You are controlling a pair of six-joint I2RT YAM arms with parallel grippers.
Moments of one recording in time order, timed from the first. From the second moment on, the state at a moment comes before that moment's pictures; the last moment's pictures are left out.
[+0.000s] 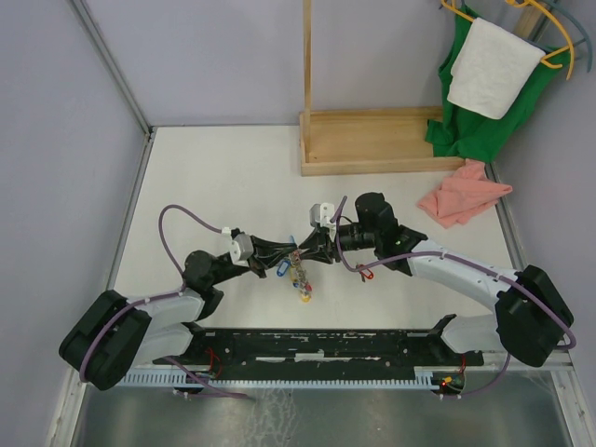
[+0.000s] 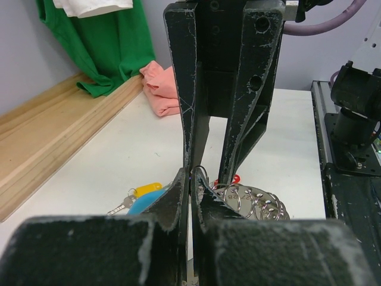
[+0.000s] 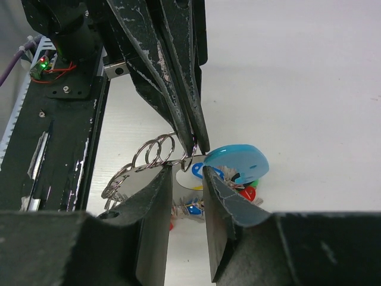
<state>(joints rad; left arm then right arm) -0.56 1.15 0.14 1.34 0.68 -0.09 0.75 1.31 0.77 0.18 -0.79 -0.31</state>
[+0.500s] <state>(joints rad) -0.56 1.17 0.13 1.32 0.66 -0.09 0.75 1.31 0.75 0.29 -0.76 -0.22</state>
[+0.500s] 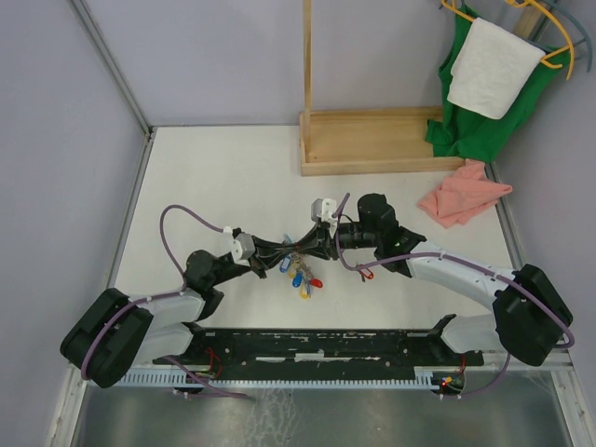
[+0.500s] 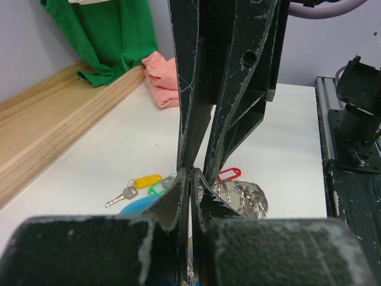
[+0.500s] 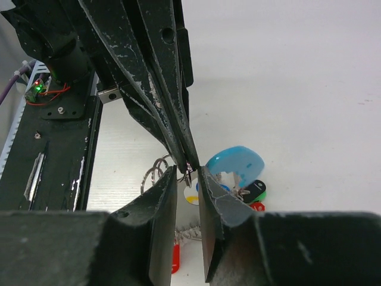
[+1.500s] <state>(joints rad) -0.56 1.14 0.11 1.26 0.68 -0.09 0.74 1.37 0.75 0.26 -0.79 -0.28</state>
